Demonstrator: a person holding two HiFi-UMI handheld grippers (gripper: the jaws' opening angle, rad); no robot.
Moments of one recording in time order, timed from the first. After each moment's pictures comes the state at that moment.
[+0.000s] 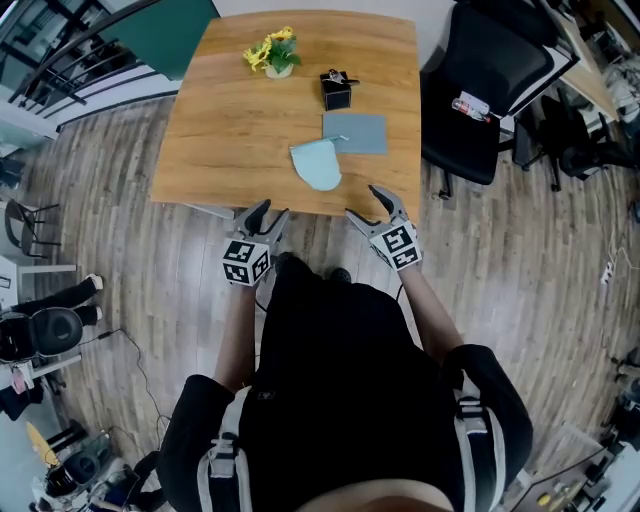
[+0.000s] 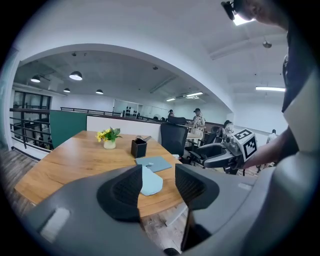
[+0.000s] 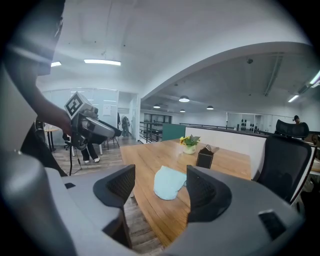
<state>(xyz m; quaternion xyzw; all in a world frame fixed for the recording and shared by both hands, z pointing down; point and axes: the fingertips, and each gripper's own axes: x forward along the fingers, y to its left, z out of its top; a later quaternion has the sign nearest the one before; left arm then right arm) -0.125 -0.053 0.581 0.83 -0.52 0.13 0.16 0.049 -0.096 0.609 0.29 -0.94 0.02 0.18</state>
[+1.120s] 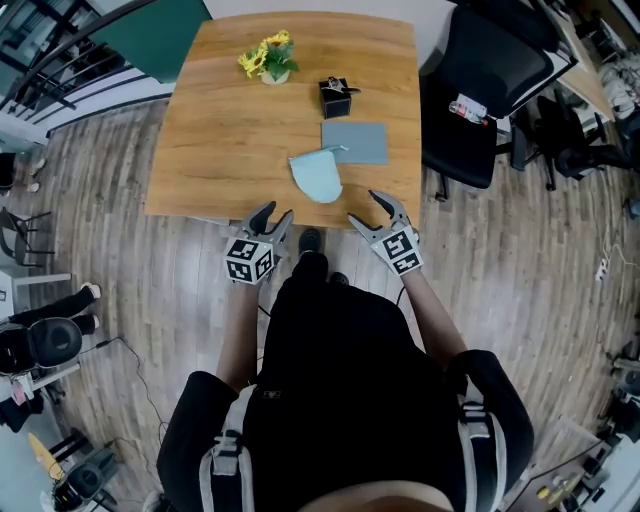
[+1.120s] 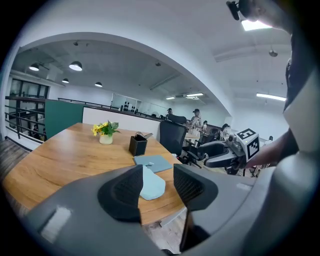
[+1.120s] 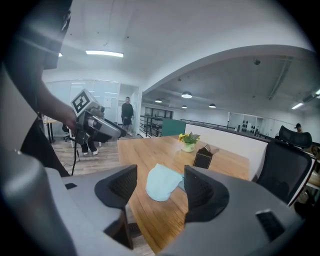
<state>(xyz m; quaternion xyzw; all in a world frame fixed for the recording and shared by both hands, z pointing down) -0.131 -0.096 0.601 0.84 -0.49 0.12 0.19 0.038 -0.124 0.612 0.29 -0.93 0.00 0.22</state>
